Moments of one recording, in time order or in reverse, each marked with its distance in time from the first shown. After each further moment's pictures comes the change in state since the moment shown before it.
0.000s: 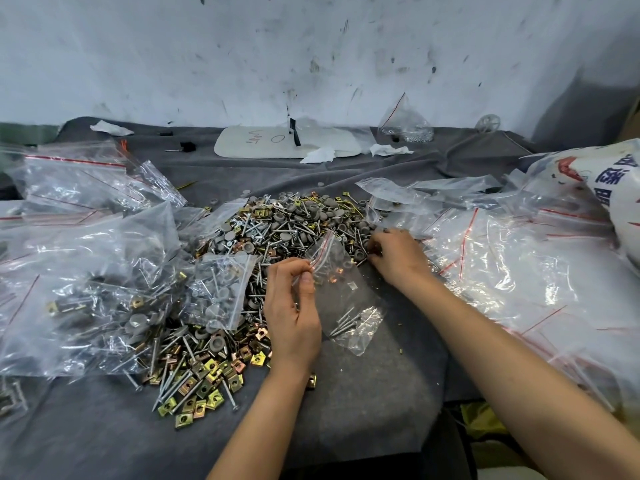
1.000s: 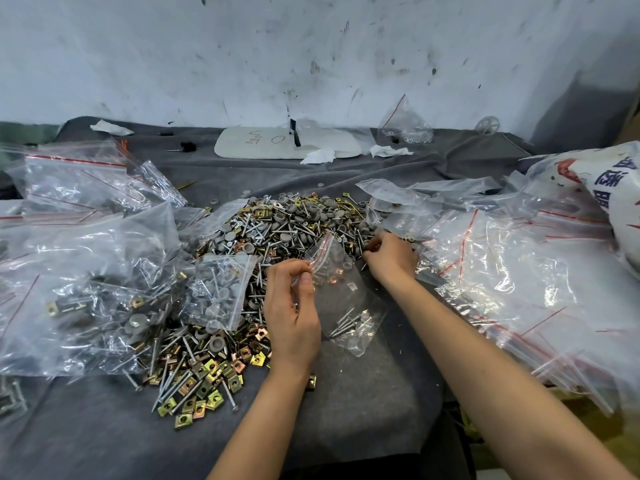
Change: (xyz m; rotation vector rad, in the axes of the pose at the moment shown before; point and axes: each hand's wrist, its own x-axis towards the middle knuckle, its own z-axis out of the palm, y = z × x) left_hand 0.000 0.004 0.000 0.017 0.018 -0.020; right_hand 0.011 -0.014 0.021 0.296 0.059 0.395
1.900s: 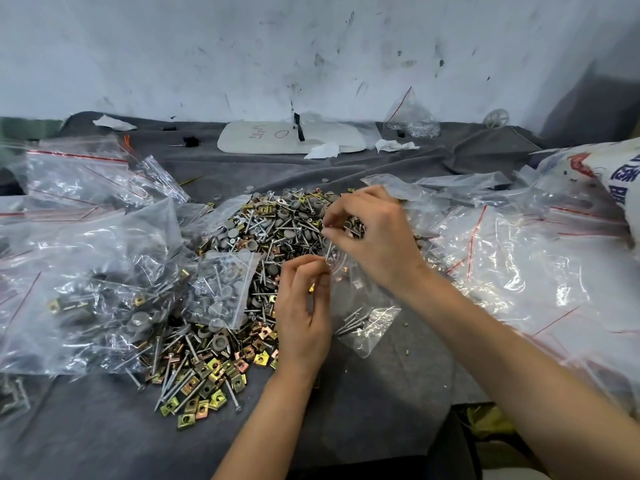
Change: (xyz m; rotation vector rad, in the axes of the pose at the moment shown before) left_hand -0.001 0.003 0.001 -0.010 -0.095 0.120; right_hand -0.081 -0.064 -0.074 0.240 0.093 -0.826
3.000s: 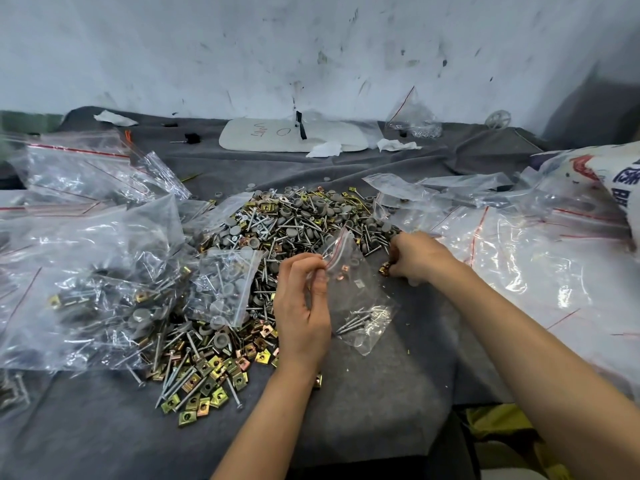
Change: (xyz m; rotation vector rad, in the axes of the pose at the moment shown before) left_hand 0.002 -0.003 0.000 0.001 0.054 -0.062; right_hand 0.000 0.098 -0.001 -0.567 -0.669 0.563
